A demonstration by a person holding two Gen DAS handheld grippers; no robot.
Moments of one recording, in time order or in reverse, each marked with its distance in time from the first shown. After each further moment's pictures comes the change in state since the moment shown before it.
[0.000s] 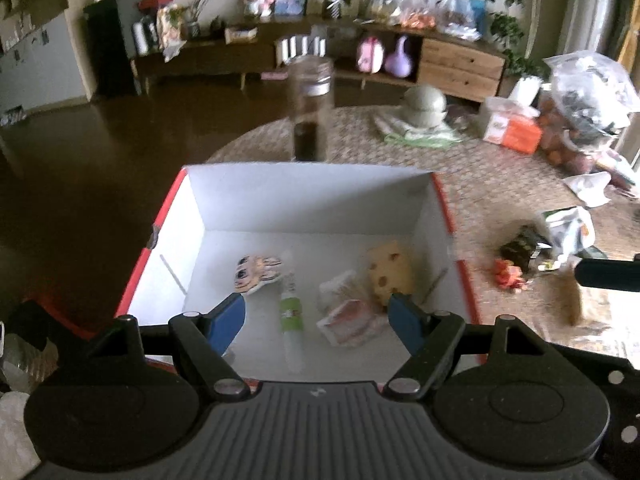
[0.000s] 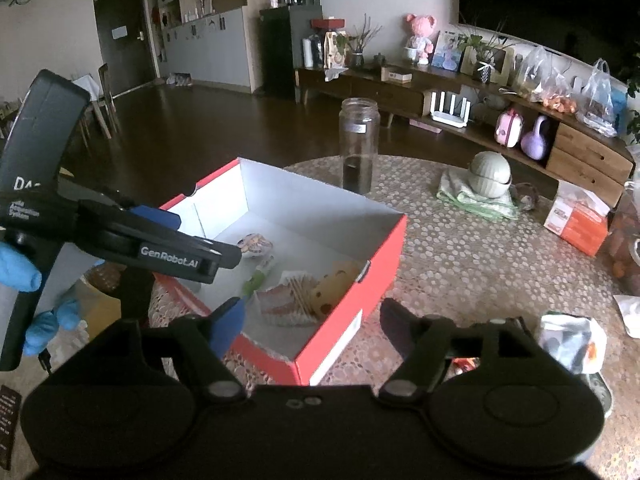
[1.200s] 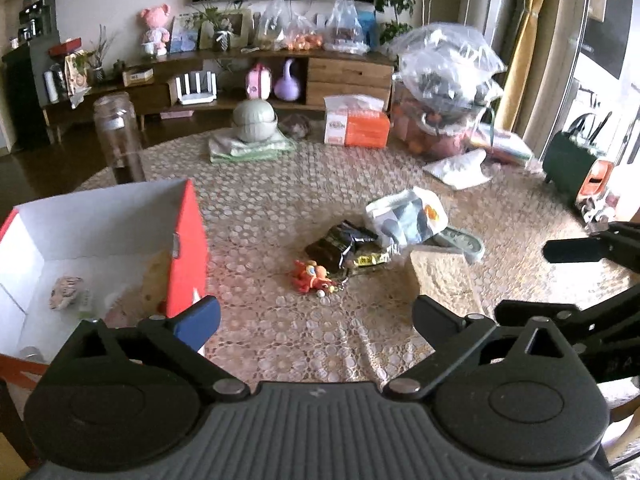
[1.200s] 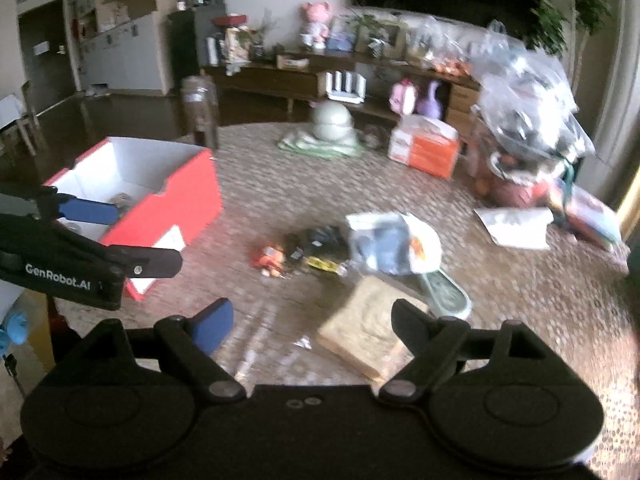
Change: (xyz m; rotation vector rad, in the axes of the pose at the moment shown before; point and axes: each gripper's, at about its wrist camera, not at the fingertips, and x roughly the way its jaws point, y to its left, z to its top) left arm 0.003 -0.187 -0.034 0.128 -0.092 -0.210; right arm -0.070 -0.151 -0.101 0.140 0.030 -0.228
